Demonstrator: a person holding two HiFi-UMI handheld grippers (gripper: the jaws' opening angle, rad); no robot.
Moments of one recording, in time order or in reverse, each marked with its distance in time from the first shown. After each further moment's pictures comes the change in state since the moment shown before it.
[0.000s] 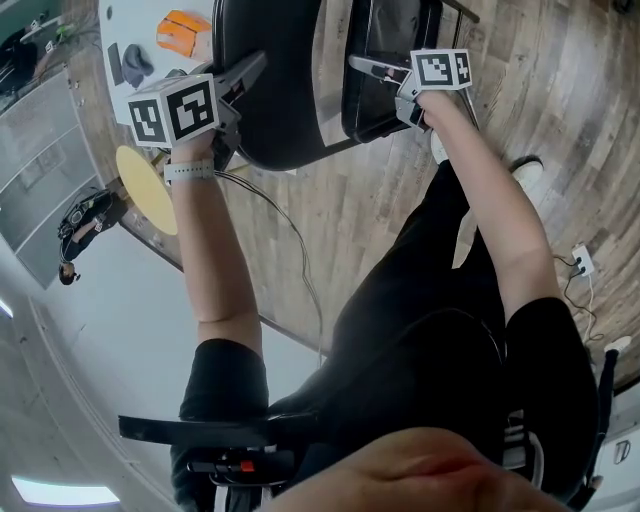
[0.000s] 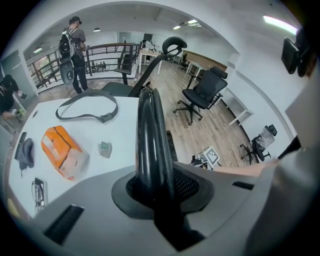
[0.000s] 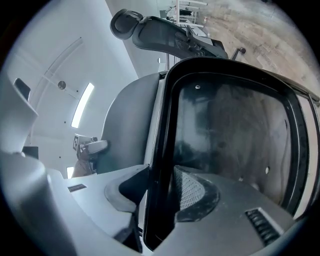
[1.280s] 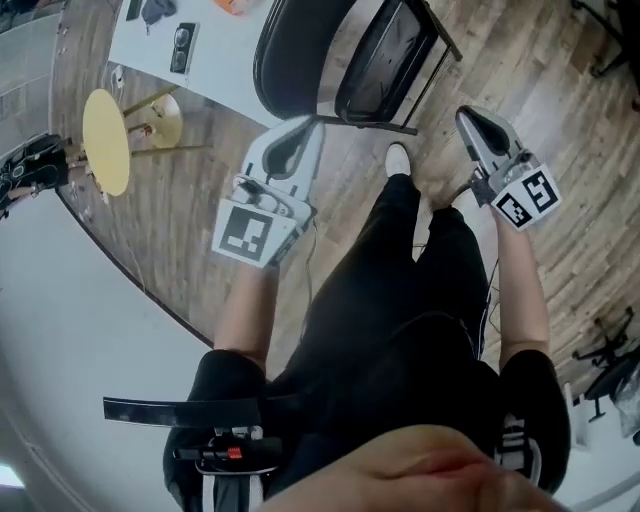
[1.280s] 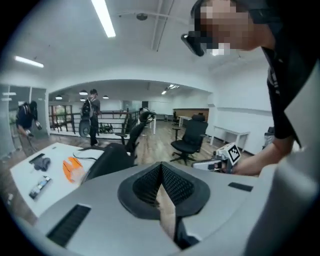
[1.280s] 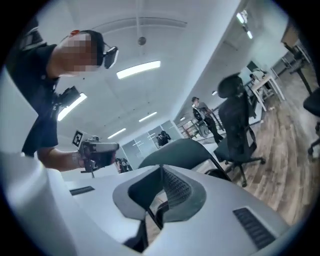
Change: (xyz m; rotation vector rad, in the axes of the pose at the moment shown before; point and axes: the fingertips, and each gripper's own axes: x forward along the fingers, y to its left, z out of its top) left arm -0.147 -0.198 -0.069 0.154 -0.786 0.100; right arm -0.207 0.219 -0.010 -0.886 -0.115 -0.145
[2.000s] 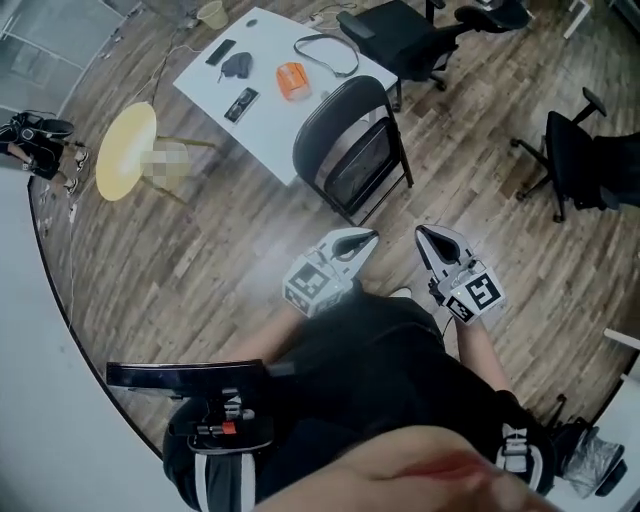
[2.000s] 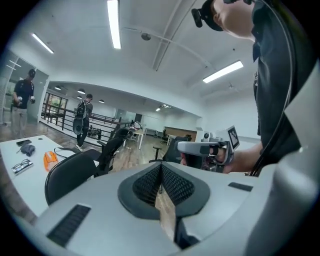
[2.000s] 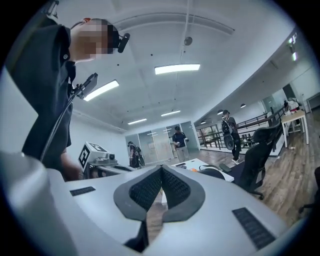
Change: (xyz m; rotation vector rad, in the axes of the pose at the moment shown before) left arm -0.080 -0.206 0.050 -0.134 -0.176 -0.151; right arm -0.109 0.220 0.136 -0.331 0.105 0.142
